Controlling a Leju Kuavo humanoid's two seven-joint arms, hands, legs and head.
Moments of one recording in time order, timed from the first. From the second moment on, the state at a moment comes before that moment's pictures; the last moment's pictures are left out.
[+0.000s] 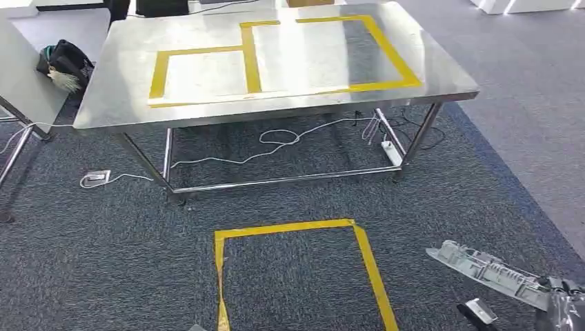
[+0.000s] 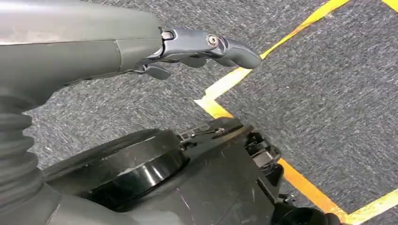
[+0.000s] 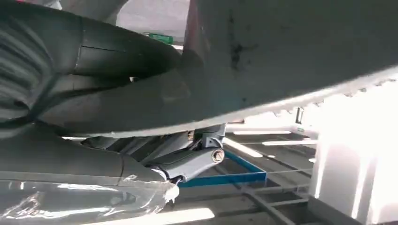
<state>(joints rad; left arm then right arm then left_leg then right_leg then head) -0.03 -0.17 0.63 -0.19 -1.03 0.16 -0.48 0.39 0.19 -0.51 -1.72 1.53 -0.61 -0.28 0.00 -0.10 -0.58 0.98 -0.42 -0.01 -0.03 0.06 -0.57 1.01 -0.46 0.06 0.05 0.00</state>
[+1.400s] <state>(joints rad) -0.03 -0.15 0.67 -0.19 -1.03 0.15 -0.49 0.36 -0.23 -0.12 -1.68 1.57 -0.58 0.12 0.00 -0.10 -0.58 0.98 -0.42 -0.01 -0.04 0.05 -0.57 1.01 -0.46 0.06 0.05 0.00</state>
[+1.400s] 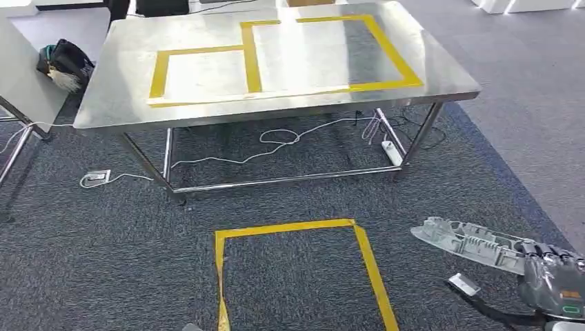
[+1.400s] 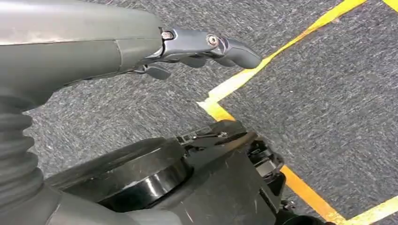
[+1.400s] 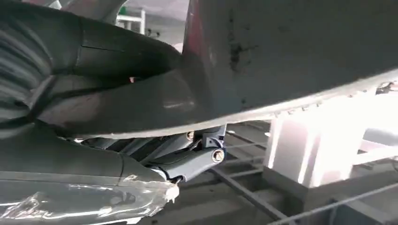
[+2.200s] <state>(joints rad) -0.03 -0.16 0.69 -0.19 -1.03 0.15 -0.50 0.40 -0.44 -0.28 -1.89 1.44 -0.46 0.07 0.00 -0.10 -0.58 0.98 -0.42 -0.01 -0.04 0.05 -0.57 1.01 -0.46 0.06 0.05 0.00</state>
